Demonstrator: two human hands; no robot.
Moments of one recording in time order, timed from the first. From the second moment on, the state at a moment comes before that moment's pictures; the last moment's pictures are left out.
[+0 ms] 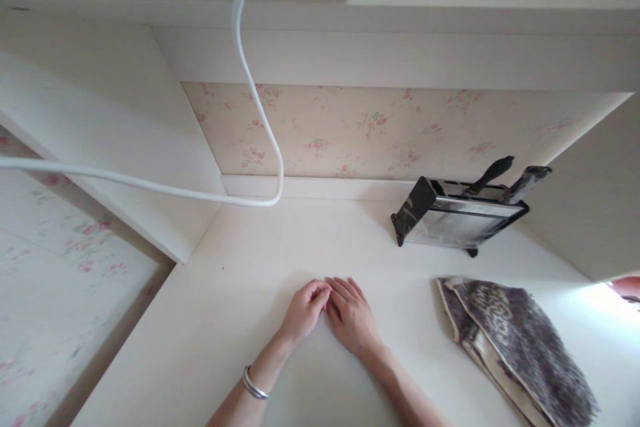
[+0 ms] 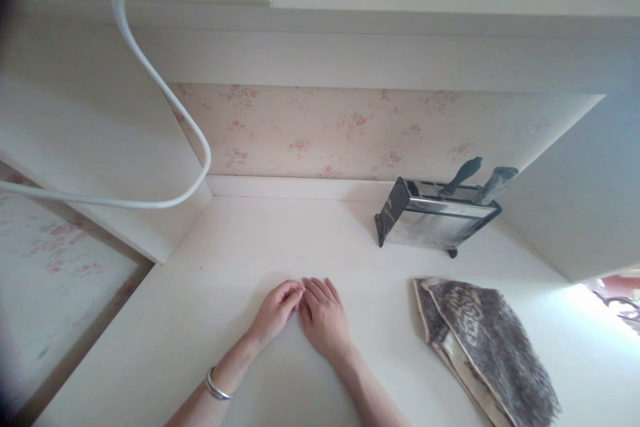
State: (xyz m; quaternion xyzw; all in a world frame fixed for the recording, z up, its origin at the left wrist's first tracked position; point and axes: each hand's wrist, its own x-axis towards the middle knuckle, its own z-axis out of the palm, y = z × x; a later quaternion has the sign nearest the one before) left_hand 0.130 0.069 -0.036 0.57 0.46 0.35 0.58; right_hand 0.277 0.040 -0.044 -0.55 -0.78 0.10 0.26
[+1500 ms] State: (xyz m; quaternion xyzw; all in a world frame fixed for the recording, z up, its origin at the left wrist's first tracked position) left_hand 0.130 0.069 -0.035 0.57 0.47 0.34 0.58; right_hand 0.278 0.040 -0.043 -0.55 -0.79 0.11 0.26
